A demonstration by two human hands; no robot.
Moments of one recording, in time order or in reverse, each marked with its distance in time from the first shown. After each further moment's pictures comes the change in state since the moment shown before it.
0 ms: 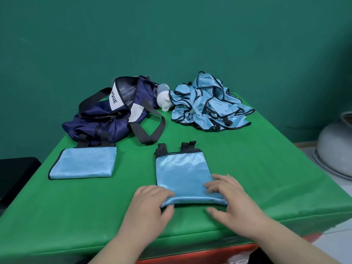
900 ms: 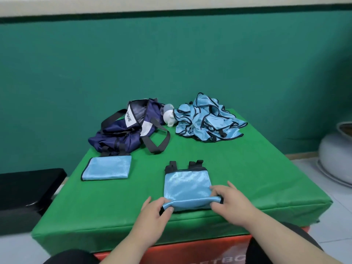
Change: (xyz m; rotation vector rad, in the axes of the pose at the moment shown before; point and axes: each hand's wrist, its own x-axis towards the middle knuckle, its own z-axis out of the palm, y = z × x) left_hand -0.045 0.037 -0.030 -0.301 -0.177 -0.399; right_hand -0.020 -0.044 -0.037 0.099 -0.181 0.330
